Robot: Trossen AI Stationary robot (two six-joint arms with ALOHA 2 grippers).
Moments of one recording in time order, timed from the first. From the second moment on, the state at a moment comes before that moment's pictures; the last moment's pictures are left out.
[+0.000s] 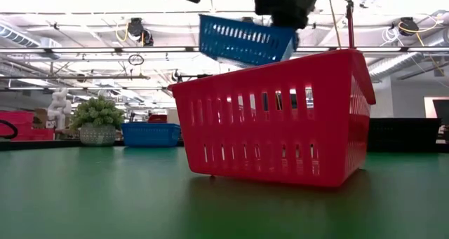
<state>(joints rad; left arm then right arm) 0.13 1.42 1.58 -0.85 -0.04 0.04 -0.20 1.49 1.32 -0.82 -0.21 0.12</state>
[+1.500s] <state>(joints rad) 0.21 1.69 1.63 -0.93 0.06 0.28 -0.20 1.55 1.39 -0.66 -0.08 -0.10</state>
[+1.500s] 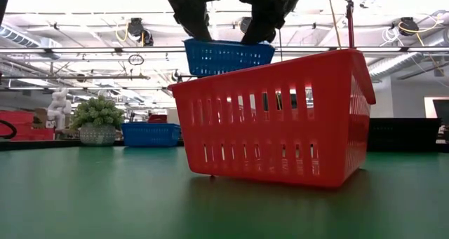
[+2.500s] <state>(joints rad) 0.34 1.57 1.63 -0.71 -0.01 0.07 -0.21 1.31 1.35 -0.72 0.39 0.42</state>
